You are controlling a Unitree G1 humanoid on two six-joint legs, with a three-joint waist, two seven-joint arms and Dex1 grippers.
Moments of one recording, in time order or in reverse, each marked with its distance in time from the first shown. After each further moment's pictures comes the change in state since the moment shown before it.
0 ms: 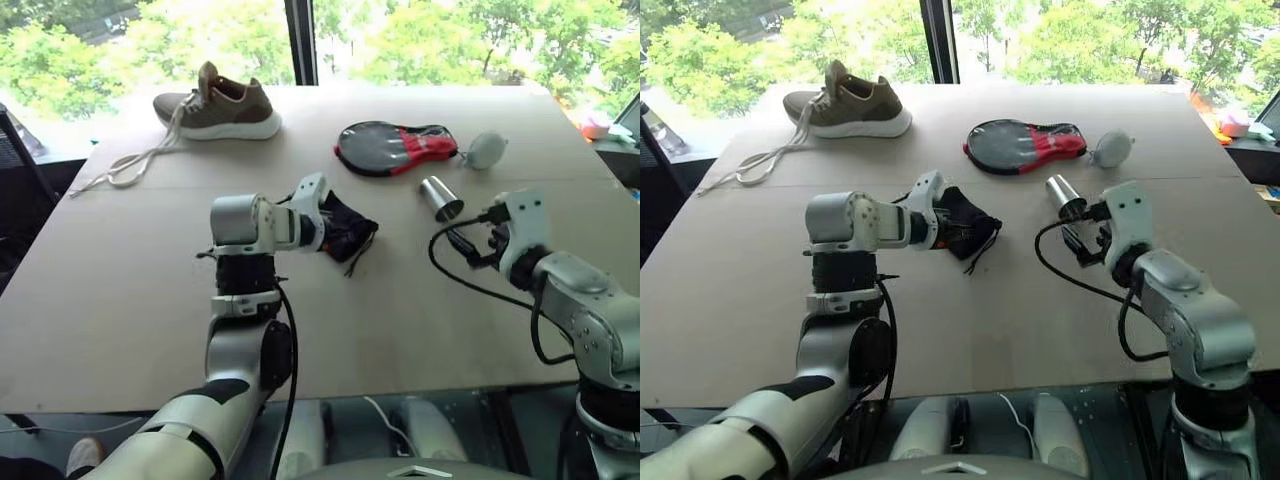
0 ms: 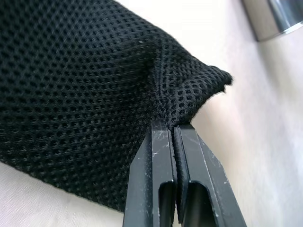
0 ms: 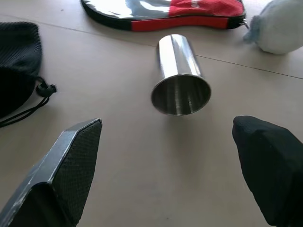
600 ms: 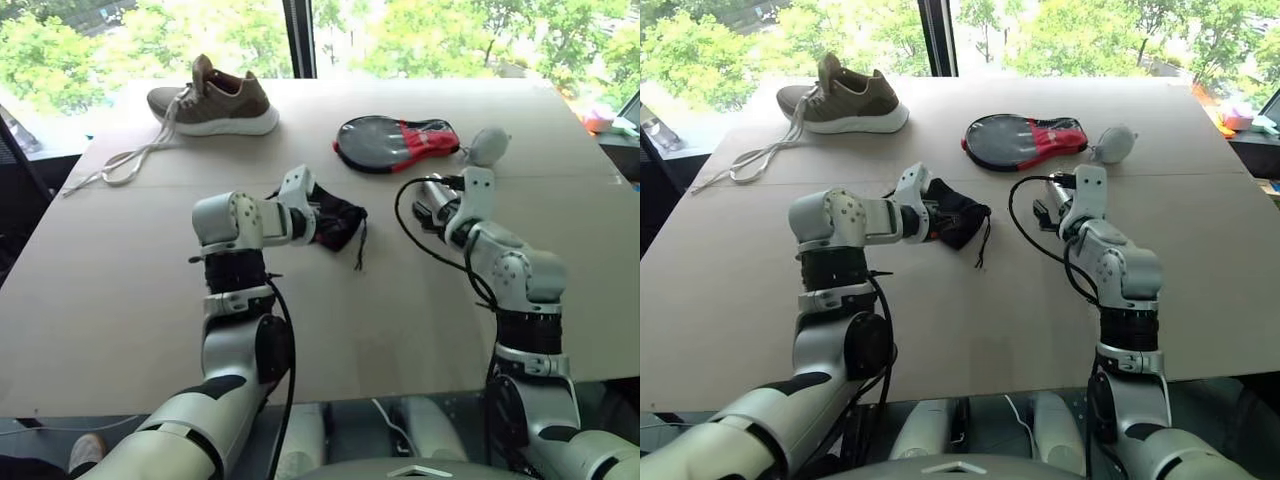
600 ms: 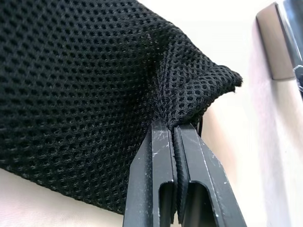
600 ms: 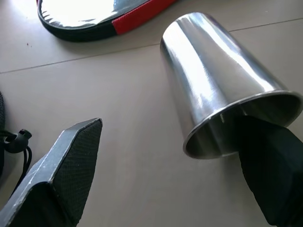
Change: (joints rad) left arm 0.001 0.028 0.041 -0.053 -0.096 -0.034 0.137; right arm -0.244 0.284 -0.046 0.531 -0.061 -0.246 -0.141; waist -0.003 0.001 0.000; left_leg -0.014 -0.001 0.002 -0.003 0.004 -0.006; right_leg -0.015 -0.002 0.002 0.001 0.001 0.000
